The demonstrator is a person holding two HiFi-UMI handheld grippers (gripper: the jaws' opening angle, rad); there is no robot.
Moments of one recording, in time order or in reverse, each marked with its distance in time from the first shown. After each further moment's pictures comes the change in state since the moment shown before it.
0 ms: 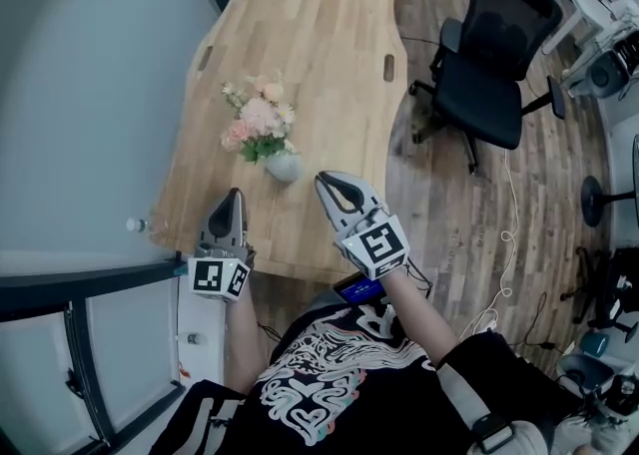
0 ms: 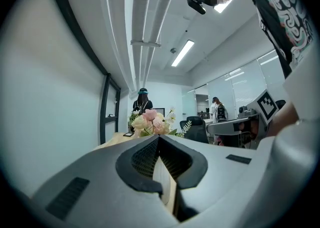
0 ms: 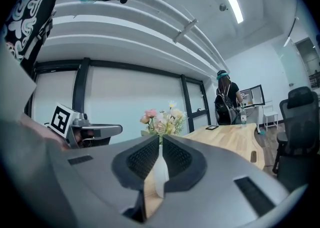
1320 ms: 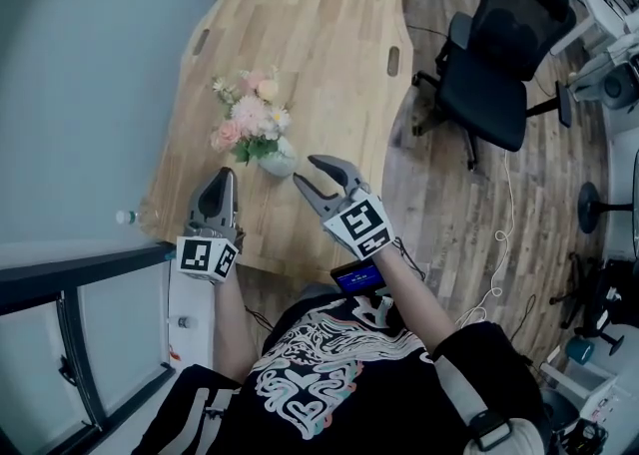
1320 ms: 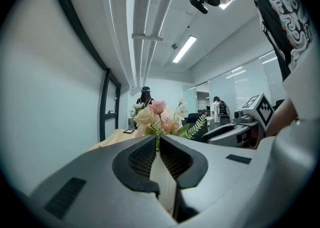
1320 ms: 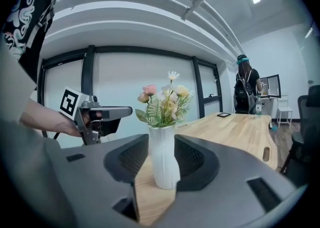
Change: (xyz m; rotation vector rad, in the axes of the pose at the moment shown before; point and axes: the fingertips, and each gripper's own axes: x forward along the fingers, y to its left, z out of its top) left arm 0.043 0.019 -0.014 -0.015 0.041 -0.011; right arm 0.048 -0.015 -0.046 -0.034 0.198 0.149
